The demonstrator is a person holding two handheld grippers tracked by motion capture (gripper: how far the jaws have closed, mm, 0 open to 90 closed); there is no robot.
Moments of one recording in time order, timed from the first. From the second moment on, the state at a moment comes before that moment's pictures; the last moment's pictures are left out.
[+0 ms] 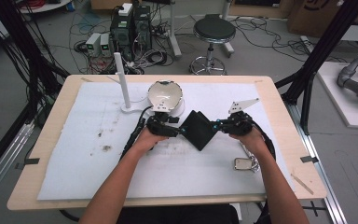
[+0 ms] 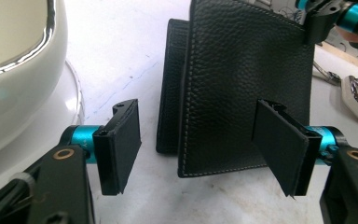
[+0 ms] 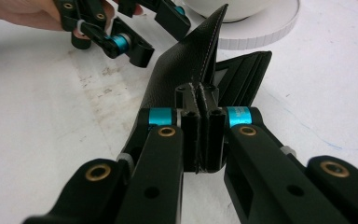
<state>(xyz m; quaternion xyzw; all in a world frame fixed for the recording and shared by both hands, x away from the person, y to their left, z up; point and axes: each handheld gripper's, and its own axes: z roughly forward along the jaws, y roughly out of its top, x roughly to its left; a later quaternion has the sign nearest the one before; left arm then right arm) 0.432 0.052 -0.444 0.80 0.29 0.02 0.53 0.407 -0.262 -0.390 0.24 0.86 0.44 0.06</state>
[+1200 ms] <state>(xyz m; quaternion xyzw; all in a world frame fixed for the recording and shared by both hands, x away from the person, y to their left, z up) 0.416 0.059 -0.425 0.81 0.18 0.02 0.56 0.431 -0.277 -0.415 0.39 0.83 0.39 -0.05</state>
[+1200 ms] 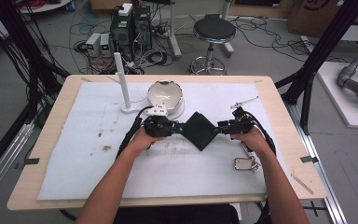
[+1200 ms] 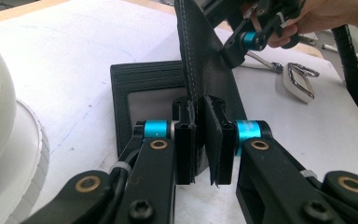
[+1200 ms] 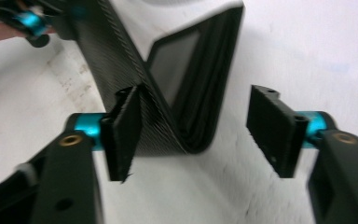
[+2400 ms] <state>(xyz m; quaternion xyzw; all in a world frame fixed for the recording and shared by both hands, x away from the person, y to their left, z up) 0.417 0.066 -0.430 0.79 0.23 0.04 0.57 0.402 -0.264 -0.393 0.17 0.88 0.44 0.01</state>
